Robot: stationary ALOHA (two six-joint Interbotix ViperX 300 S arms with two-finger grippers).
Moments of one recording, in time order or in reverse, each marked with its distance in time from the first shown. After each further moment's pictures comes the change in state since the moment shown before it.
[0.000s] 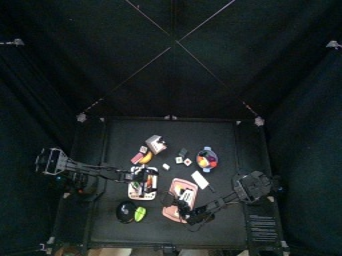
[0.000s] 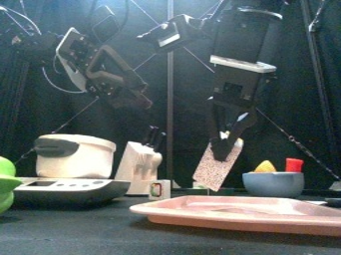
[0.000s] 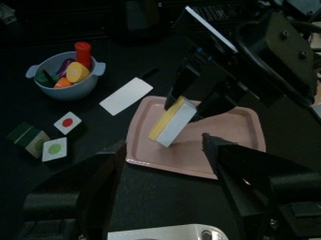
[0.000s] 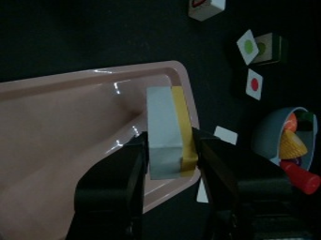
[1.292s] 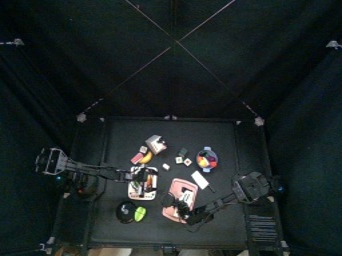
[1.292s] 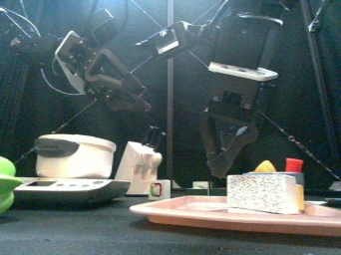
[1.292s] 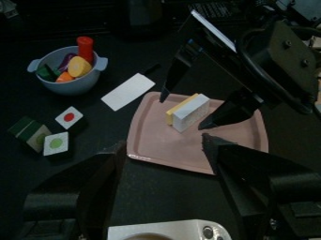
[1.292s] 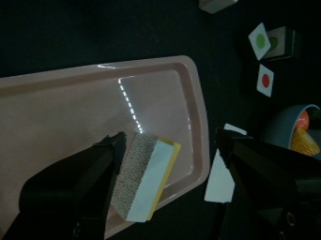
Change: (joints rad) left arm 0.005 0.000 0.011 -0.009 0.000 0.000; right arm -0.009 0.014 0.000 0.023 -0.021 0.002
